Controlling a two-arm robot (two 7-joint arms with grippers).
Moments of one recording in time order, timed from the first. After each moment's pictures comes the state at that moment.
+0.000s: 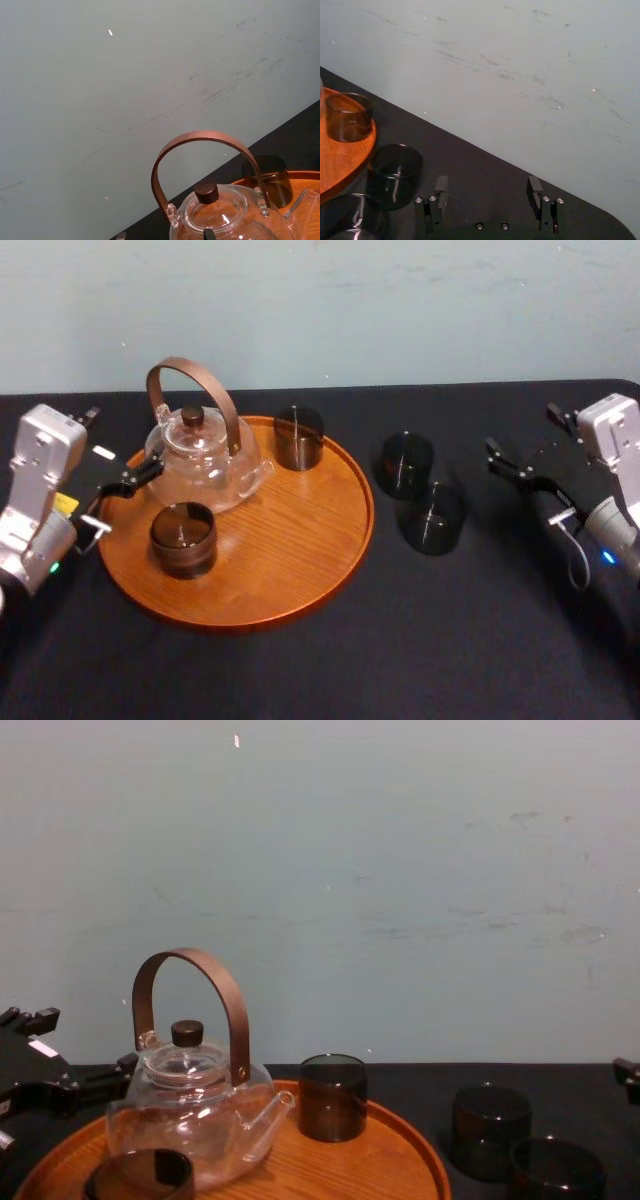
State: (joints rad) left arm -0.20 0.60 0.45 -1.41 -0.25 -0.12 0.03; right arm 0.19 0.60 -0.44 -1.41 0.27 -0.12 -0.01
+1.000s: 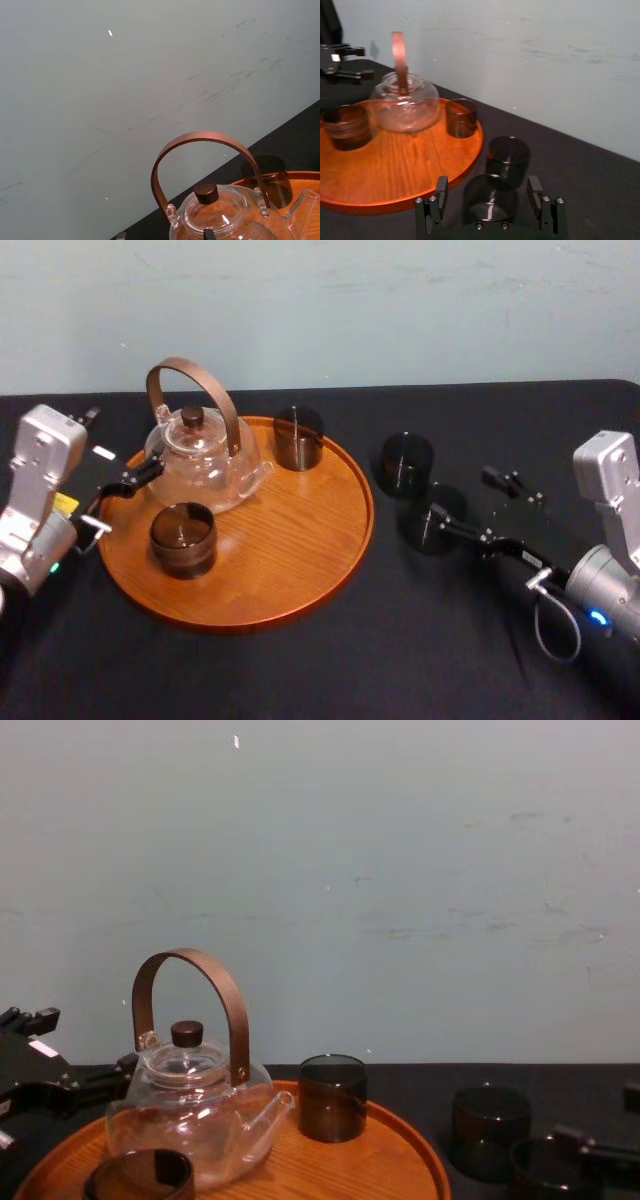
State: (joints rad) left arm -0.20 0.60 0.45 -1.41 -0.25 -0.12 0.03; right arm 0.00 0.63 -0.37 -1.65 0.45 0.00 0.25
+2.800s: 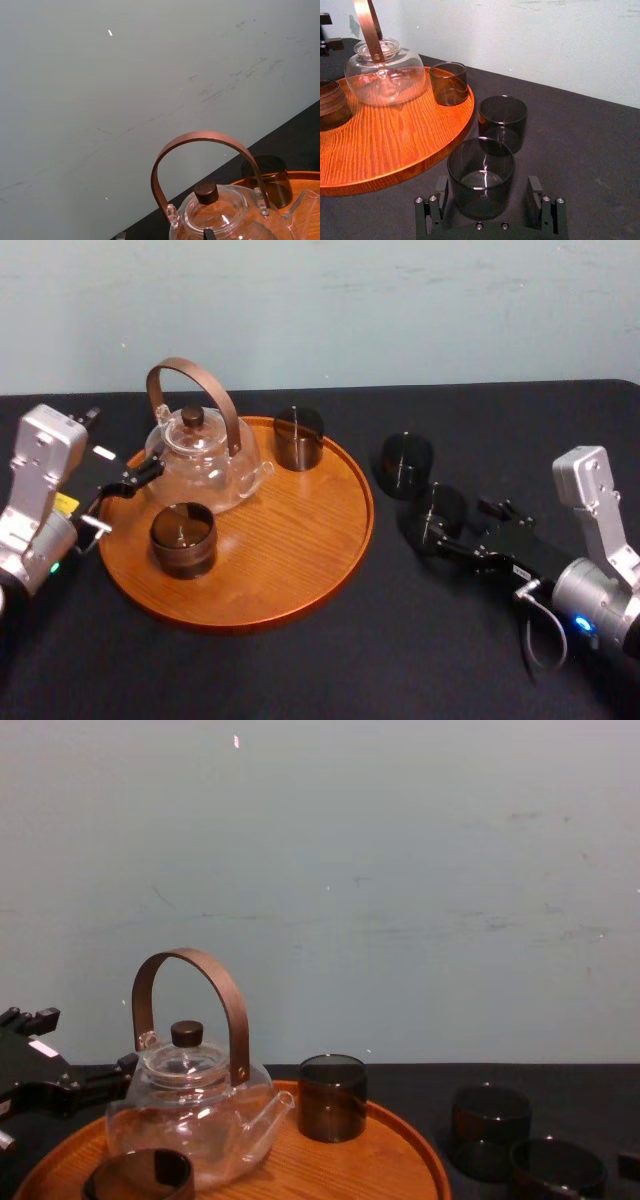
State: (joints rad) left arm -0.20 0.60 0.45 -1.41 -0.25 -0.12 0.03; right arm 0.03 0.49 -0.30 -1.50 0.38 0.10 0.34
